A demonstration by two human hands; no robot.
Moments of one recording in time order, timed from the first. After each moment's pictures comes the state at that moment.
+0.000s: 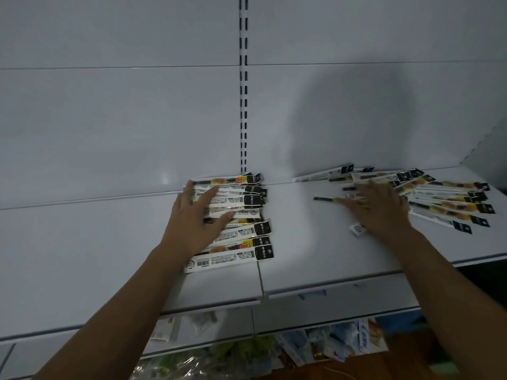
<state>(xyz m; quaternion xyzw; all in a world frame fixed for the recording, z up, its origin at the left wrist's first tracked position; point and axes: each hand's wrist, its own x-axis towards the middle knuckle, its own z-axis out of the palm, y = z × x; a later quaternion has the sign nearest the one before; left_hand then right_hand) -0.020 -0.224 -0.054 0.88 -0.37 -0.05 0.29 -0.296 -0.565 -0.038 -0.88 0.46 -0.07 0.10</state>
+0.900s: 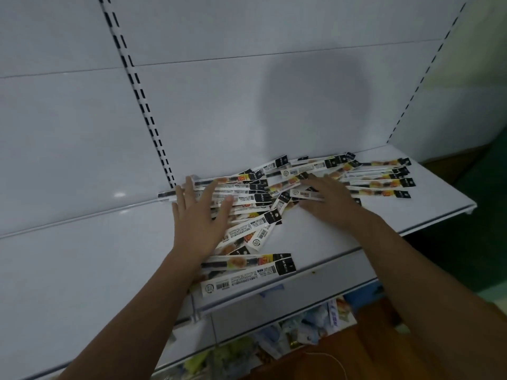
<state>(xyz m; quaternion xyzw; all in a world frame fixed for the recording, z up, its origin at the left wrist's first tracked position) -0.124 -0.357 -0.040 0.85 -0.40 -0.06 0.34 -0.345 -0.614 -0.047 -0.91 0.35 -0.09 0.20</state>
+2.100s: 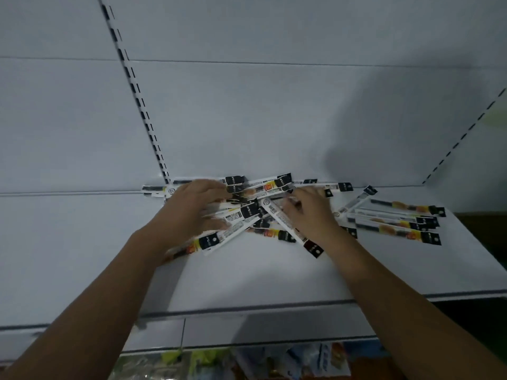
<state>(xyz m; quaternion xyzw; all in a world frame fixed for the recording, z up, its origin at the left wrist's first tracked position) -0.095 -0.397 -0.033 0.78 -0.58 0.03 0.24 -0.289 -0.655 -0.055 -0.93 0.25 -0.15 0.24</state>
